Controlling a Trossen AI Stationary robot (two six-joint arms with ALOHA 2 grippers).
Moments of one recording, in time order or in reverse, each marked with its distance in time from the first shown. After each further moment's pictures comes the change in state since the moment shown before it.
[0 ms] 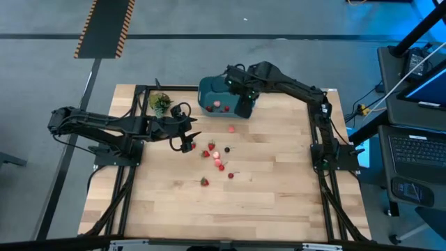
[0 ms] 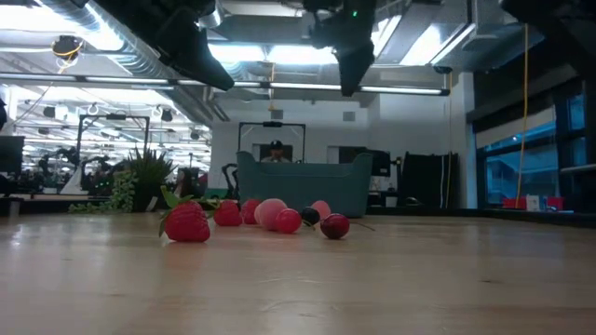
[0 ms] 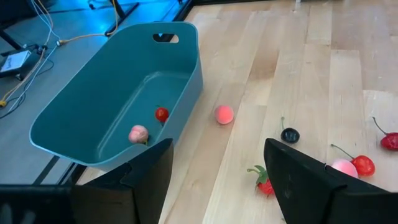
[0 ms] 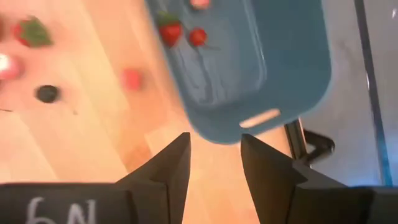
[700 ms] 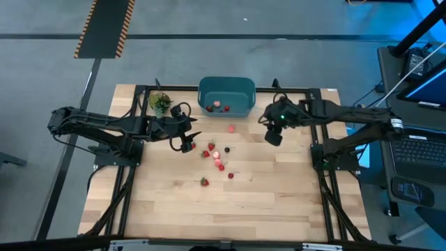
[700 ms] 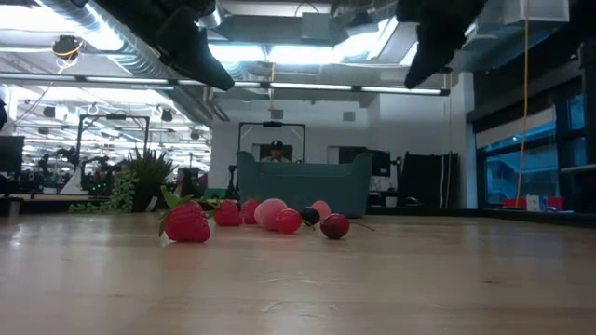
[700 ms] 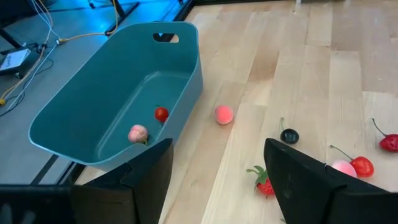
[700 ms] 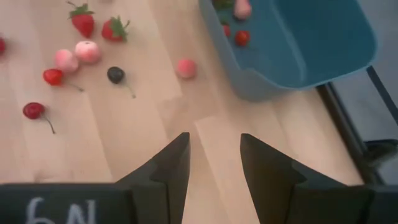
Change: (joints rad) left arm 0.000 0.000 0.000 0.000 0.000 -0.008; right arm 0.204 -0.833 -1.141 0.680 0.021 0.136
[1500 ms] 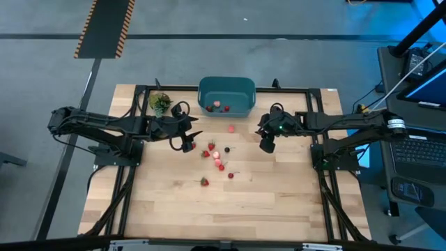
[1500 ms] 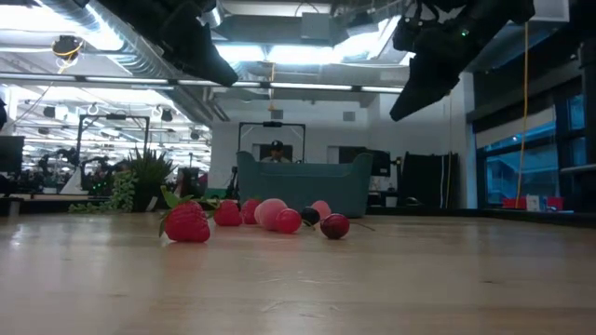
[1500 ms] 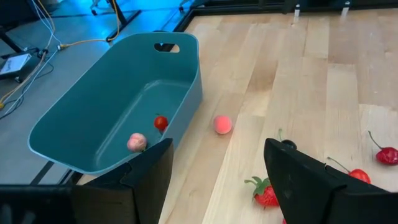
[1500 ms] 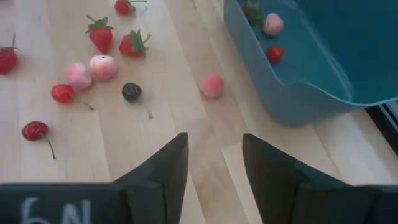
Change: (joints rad) left arm 0.000 0.000 0.000 0.039 0.000 -0.002; right arm 0.025 -0.030 -0.307 0.434 -0.026 -0.008
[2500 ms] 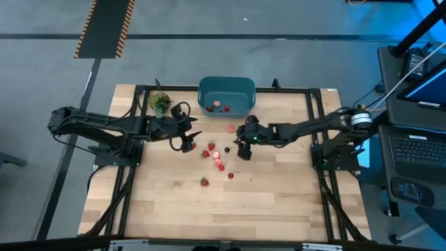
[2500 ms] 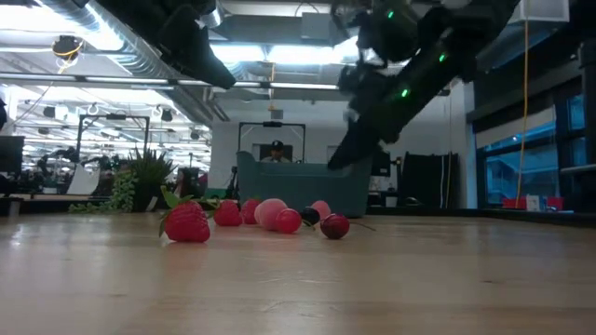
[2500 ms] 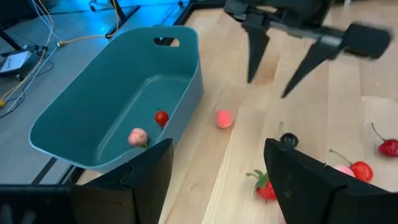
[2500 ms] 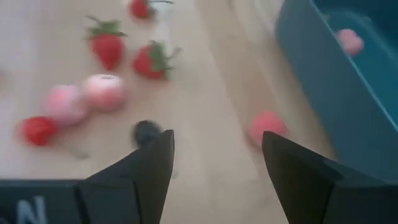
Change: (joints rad) left arm 0.000 0.000 0.000 -0.028 0.000 0.003; right arm 0.046 0.445 0.000 0.500 0.045 -0.050
